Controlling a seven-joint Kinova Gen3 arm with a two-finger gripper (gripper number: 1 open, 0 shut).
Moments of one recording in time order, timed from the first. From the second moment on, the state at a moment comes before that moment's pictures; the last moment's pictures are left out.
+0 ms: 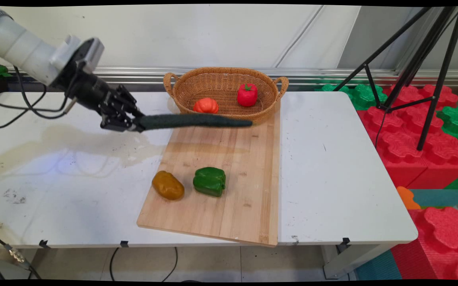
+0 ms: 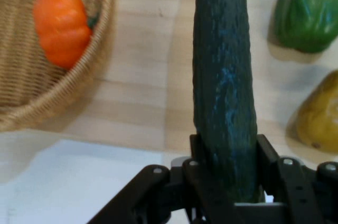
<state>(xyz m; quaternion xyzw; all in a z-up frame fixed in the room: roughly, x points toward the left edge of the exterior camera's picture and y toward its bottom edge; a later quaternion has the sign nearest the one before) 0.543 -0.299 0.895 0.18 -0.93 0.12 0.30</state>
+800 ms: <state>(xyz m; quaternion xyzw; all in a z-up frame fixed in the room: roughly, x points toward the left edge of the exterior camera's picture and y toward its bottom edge) 0.545 -0.355 0.933 0.16 -0.92 0.21 0.30</state>
